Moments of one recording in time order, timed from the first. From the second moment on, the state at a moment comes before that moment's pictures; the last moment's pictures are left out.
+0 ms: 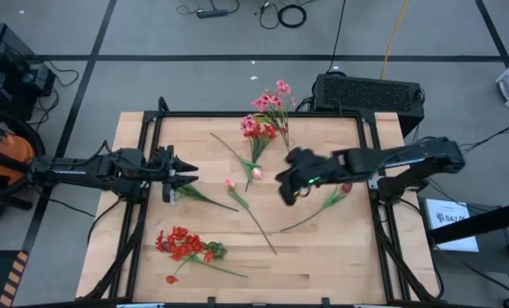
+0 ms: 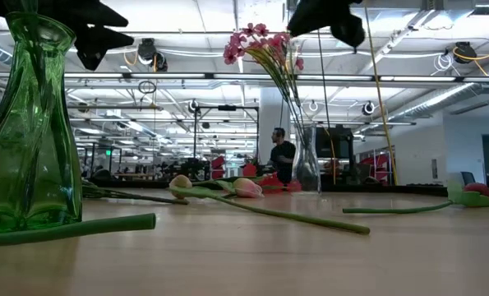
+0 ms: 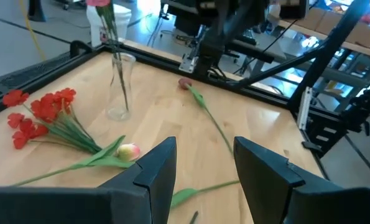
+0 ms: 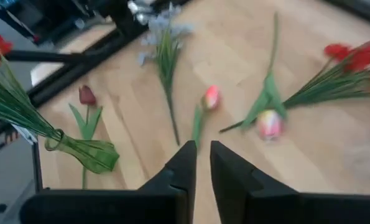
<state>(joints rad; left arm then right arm) -0.03 0.46 0.47 -0.21 -0.06 -0.30 0.13 1.39 1.26 -0.57 0.26 0.71</state>
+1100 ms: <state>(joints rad) -0.03 0.46 0.47 -0.33 0.02 -0.31 0.19 2.14 1.89 -0.96 0.24 0.96</state>
